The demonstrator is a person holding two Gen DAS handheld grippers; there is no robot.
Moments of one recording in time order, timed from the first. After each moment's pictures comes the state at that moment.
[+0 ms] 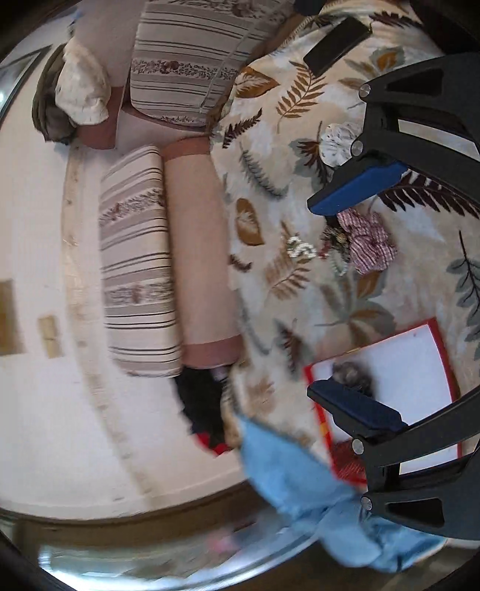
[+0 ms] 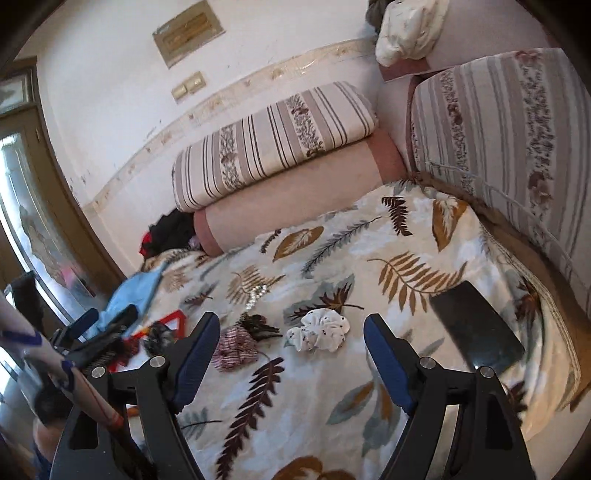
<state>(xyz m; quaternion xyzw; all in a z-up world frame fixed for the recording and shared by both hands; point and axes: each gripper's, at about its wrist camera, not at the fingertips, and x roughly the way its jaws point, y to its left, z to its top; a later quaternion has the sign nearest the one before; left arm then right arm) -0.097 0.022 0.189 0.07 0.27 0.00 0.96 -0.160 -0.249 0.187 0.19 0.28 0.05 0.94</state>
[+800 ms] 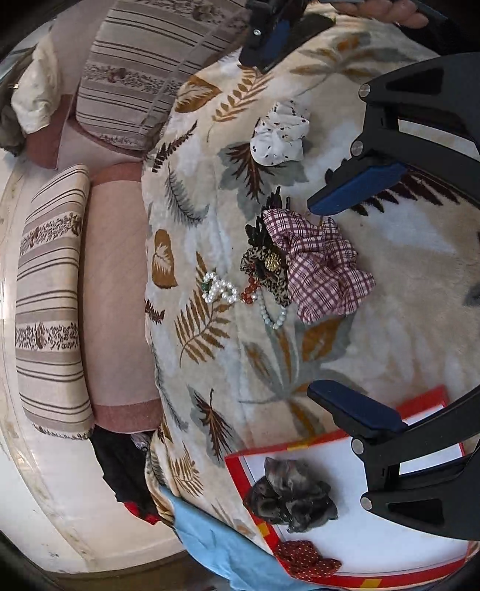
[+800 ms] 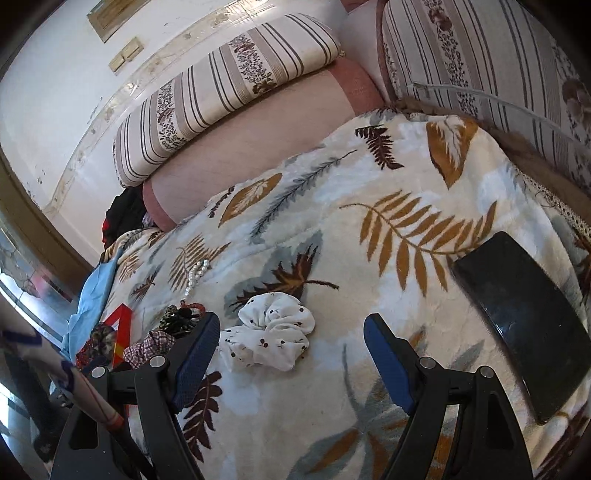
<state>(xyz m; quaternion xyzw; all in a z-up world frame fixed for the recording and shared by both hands) -0.025 0.009 0.067 0.04 0.37 -0.10 0.92 -0.056 -0.276 0.084 0.24 0.36 0.03 0.90</state>
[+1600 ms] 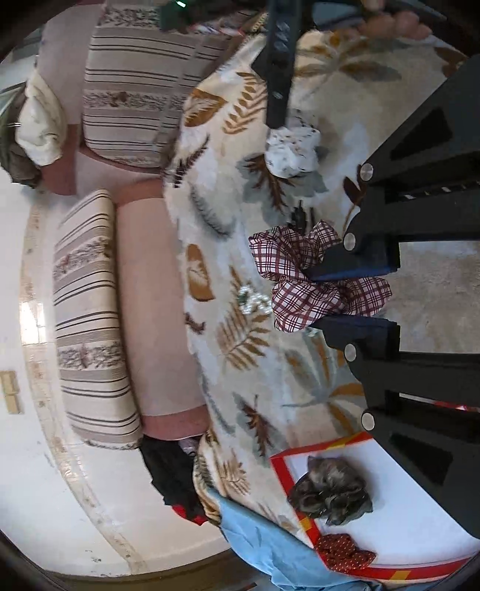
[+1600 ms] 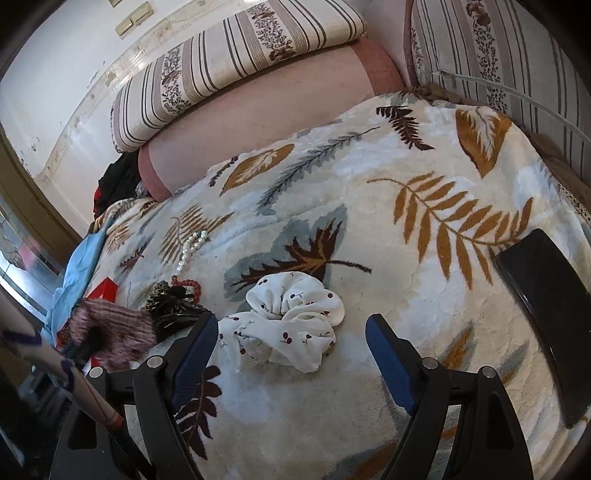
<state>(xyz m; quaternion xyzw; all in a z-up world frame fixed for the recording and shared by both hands) -0.043 0.003 0.081 0.08 0.29 -0.11 0.95 -0.028 -0.240 0.061 0.20 0.40 0.03 0.89</state>
